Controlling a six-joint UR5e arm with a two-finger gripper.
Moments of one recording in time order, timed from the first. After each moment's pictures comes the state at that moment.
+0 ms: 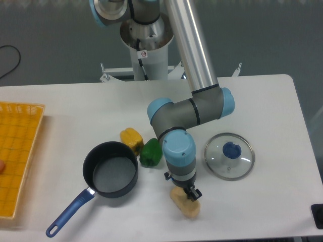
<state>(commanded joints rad) 2.41 -2.23 -1.45 -0.93 1.64 1.31</state>
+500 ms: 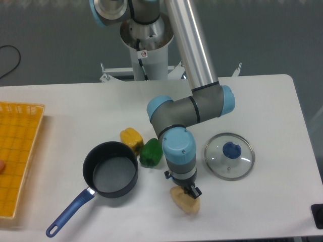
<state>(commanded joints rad) 2.41 -2.20 -1.45 -0.93 1.64 1.32</state>
